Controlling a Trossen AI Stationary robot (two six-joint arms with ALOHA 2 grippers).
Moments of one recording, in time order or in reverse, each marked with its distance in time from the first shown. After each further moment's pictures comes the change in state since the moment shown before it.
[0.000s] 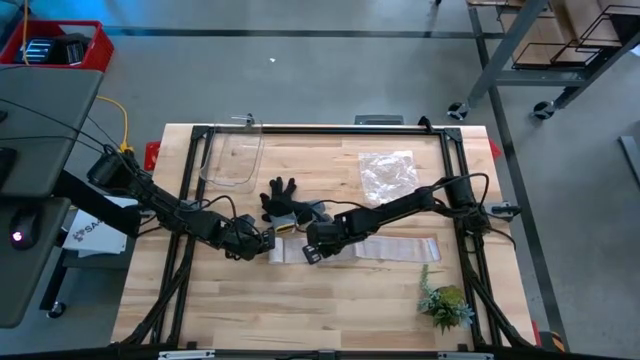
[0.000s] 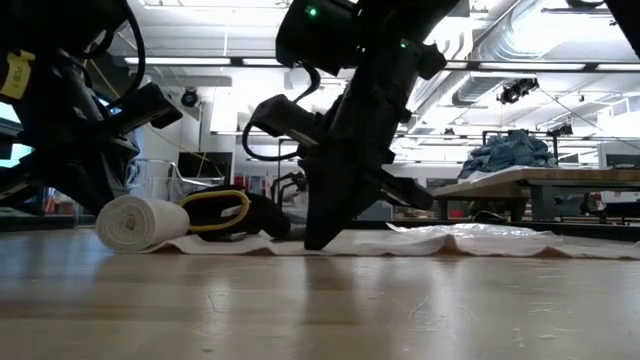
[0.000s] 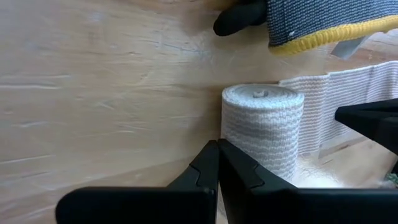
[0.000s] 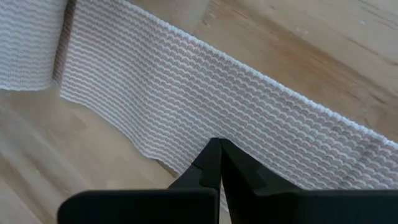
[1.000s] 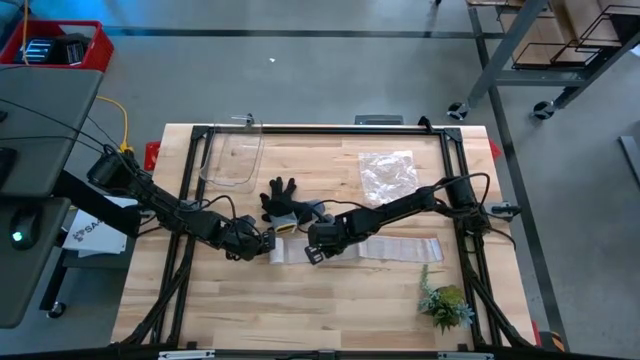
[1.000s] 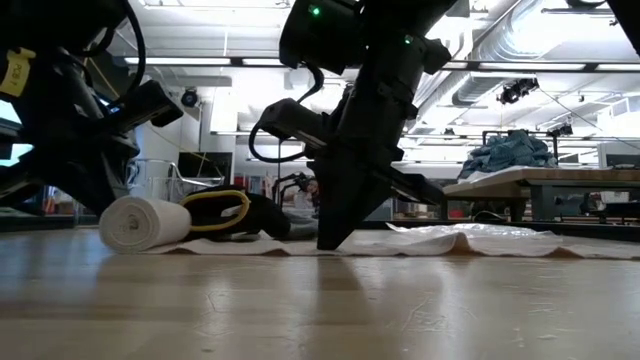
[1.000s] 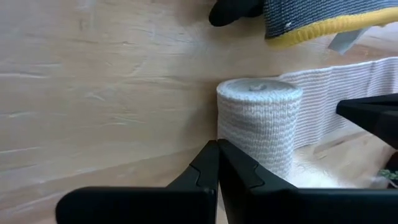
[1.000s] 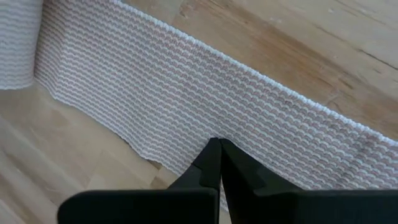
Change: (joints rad) left arm 0.000 0.000 0.000 0.025 0.011 -0.009; right arm 0.001 0.001 -0.003 -0.057 0.017 0.009
